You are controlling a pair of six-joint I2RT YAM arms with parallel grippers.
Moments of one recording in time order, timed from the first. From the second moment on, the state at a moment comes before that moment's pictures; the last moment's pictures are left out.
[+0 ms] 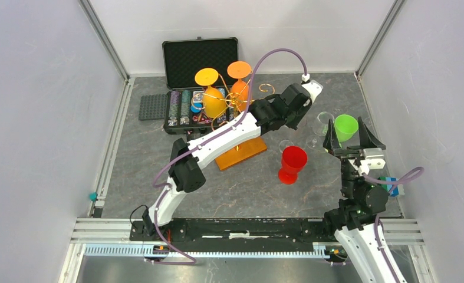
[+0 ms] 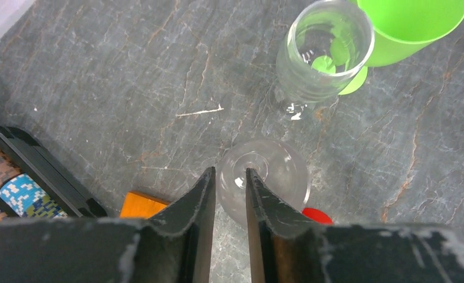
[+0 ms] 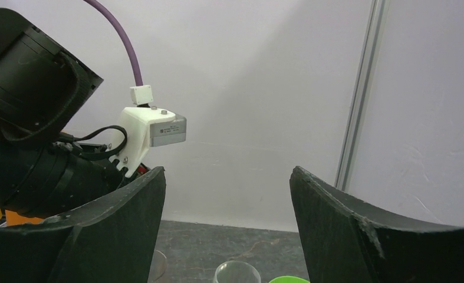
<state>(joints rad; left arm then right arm) -1.03 2.21 2.30 -0.71 -0.24 -0.08 0.27 0.26 0.30 0.62 0.14 -0.23</state>
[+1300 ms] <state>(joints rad) -0.39 1.42 1.74 -0.61 -0.07 -0.32 0.27 0.63 0.84 -0.13 -0.06 0.37</state>
